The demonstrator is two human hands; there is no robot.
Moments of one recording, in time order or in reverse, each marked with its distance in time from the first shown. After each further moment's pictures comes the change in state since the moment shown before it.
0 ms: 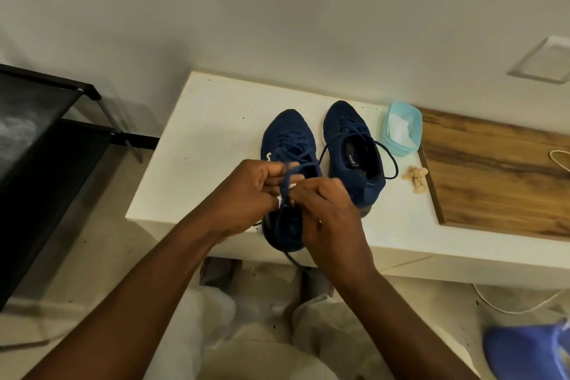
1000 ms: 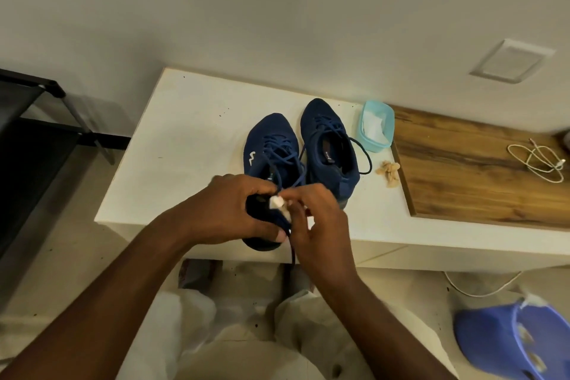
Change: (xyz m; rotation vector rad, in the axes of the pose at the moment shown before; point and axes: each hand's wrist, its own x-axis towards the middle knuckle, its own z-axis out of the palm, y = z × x) left_hand -0.010 0.001 -0.001 0.488 -0.192 0.101; right_hand -0.018 0.000 -0.007 0.170 0.038 0.210
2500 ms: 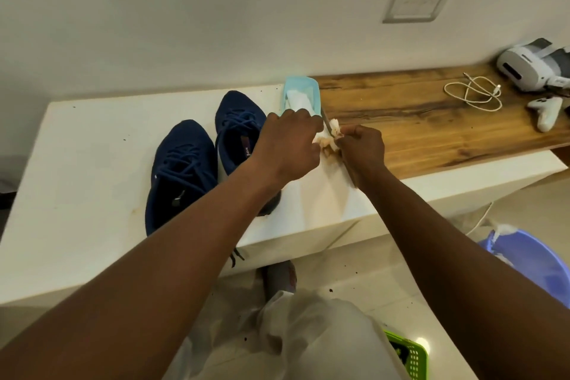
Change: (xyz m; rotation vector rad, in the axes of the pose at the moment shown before) left_hand 0.200 0.122 0.107 0.639 0.216 0.321; right_hand 0.081 0.203 -0.123 0.270 0.387 0.850
